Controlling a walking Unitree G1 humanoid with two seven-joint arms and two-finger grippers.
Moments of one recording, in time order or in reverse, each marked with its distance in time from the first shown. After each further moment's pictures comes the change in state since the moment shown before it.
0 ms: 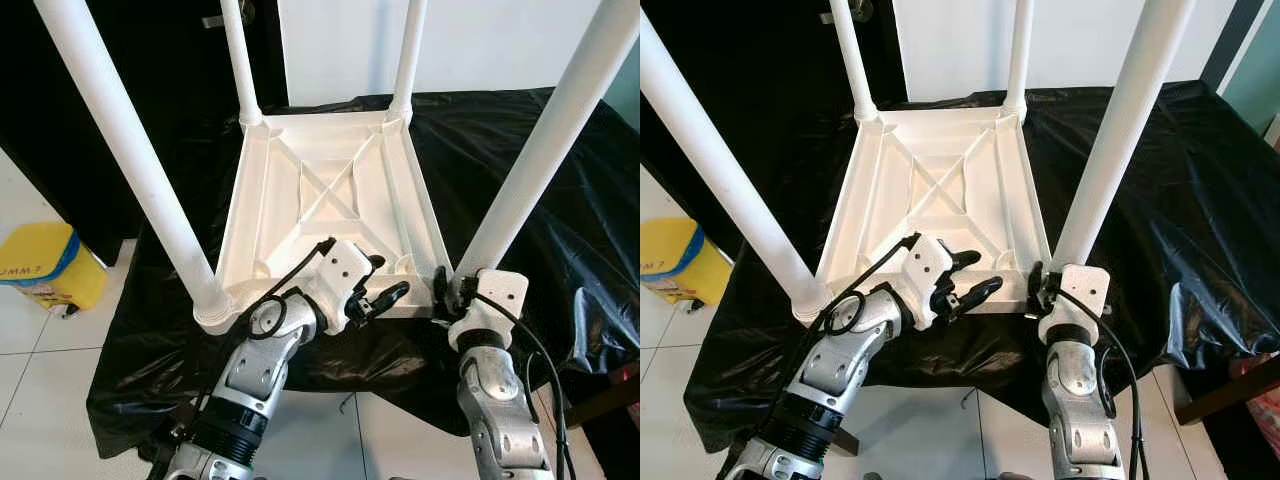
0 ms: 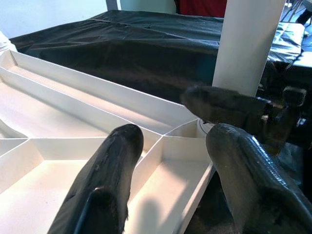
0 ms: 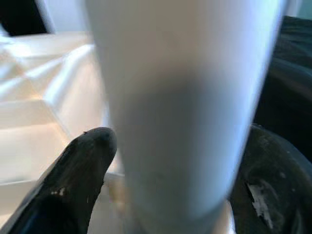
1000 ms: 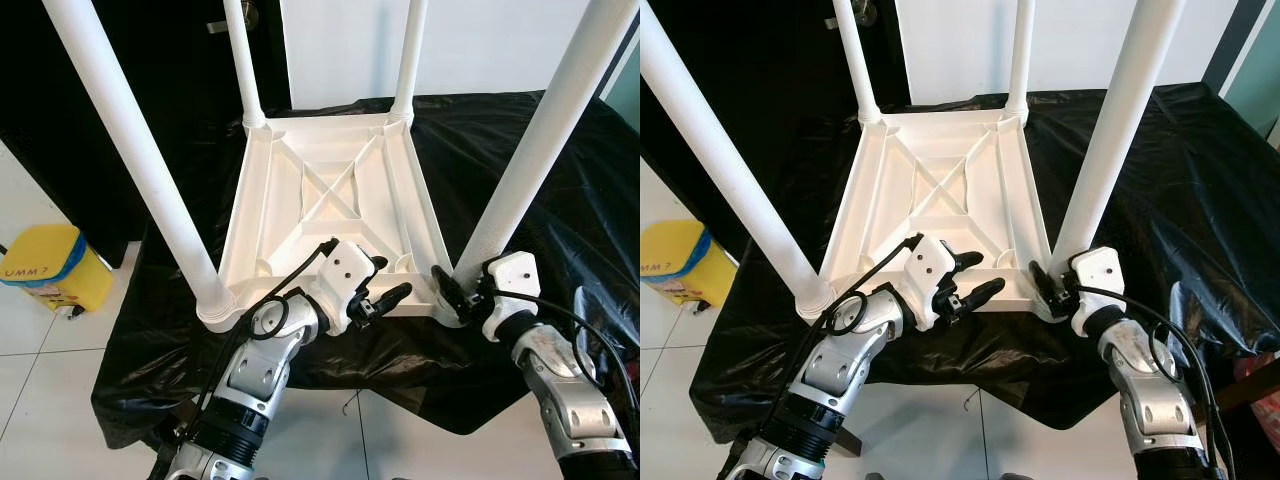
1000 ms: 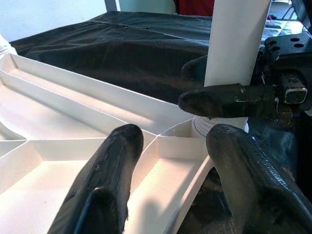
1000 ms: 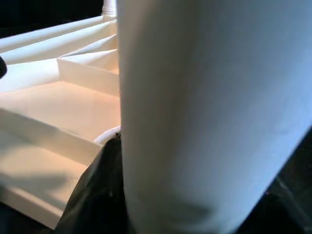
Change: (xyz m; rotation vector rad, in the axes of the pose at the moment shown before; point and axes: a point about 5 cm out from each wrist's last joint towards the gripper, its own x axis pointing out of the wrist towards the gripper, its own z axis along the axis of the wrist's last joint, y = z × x) left arm 0.001 -0.001 0.000 0.005 0.003 -0.005; right arm 0.025 -0.031 0.003 -0.212 0.016 0.484
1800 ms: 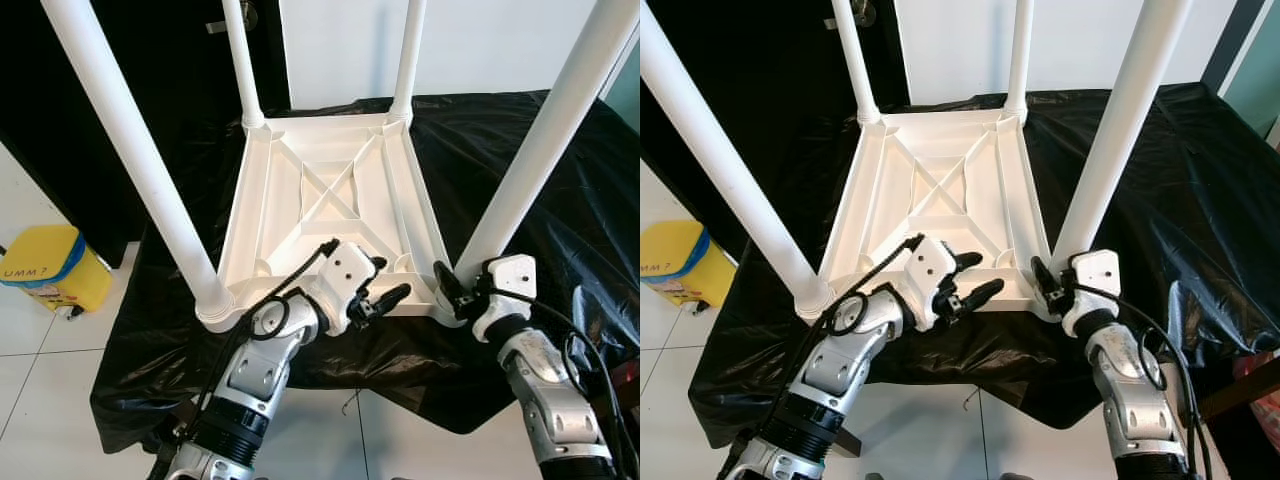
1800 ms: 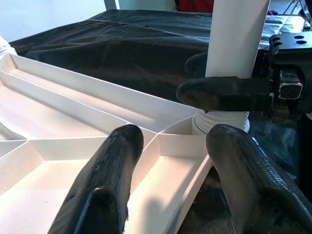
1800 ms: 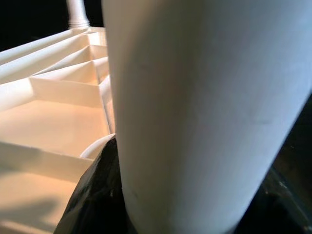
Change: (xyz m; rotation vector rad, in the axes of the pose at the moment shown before) left arm 0.001 0.000 -0.001 0.014 0.008 0.000; right arm 0.000 0.010 -0.001 0.106 -0.028 -0.191
